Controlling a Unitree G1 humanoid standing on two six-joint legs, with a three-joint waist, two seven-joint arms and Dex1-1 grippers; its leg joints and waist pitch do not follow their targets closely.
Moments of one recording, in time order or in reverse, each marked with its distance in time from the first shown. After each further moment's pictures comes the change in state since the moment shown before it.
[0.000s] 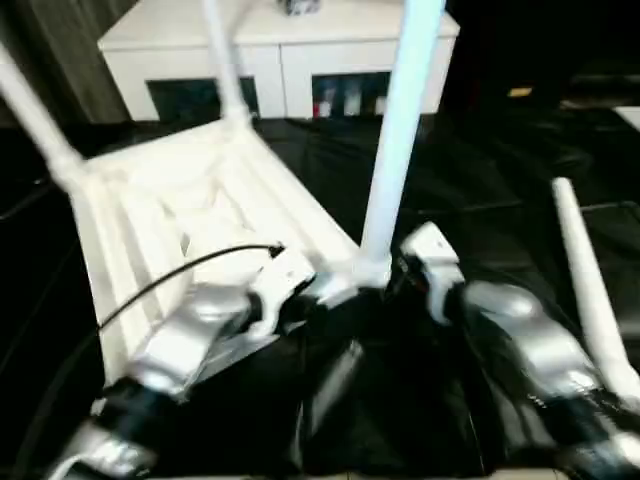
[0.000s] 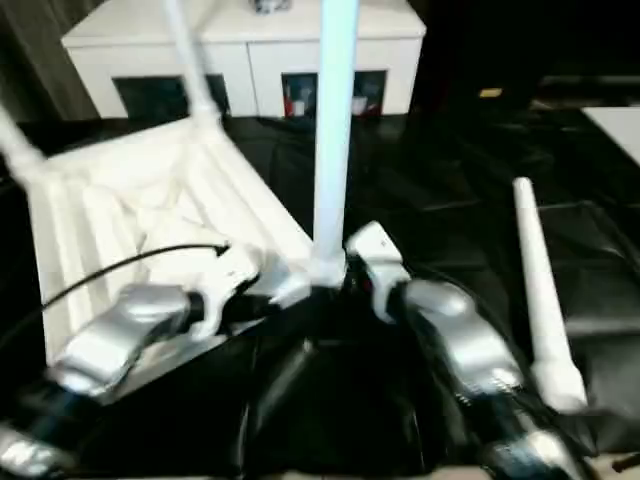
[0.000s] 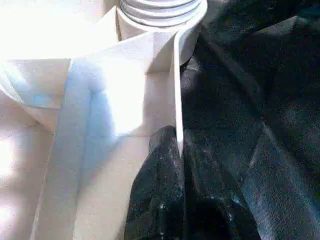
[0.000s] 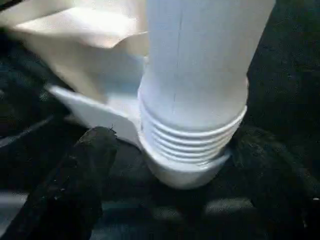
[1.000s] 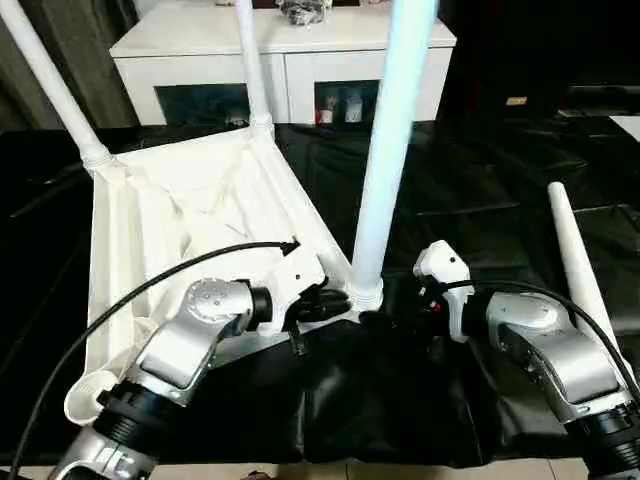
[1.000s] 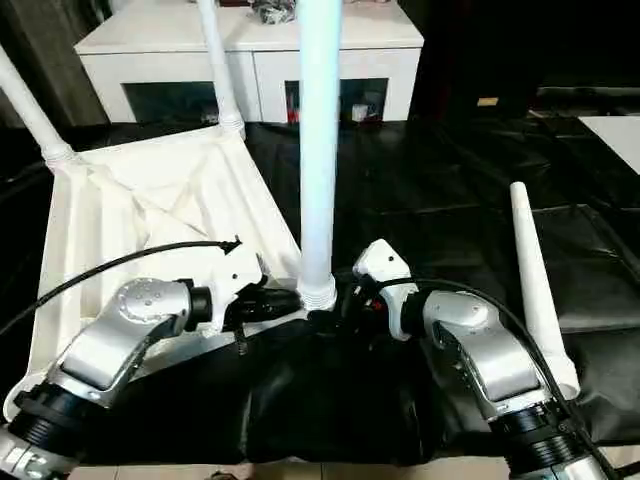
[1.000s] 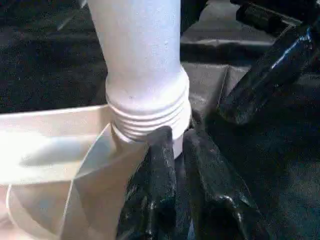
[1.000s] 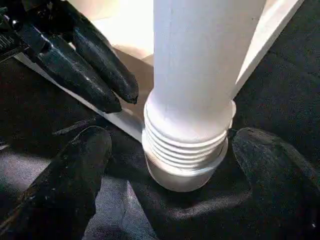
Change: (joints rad) left arm 0.002 -0.019 0.000 -0.028 -0.012 -0.125 -0.037; right arm 0.040 -0.037 -0.003 -0.063 0.023 -0.030 0.109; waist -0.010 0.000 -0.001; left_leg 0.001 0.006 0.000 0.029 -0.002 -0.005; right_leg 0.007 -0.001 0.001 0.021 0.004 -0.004
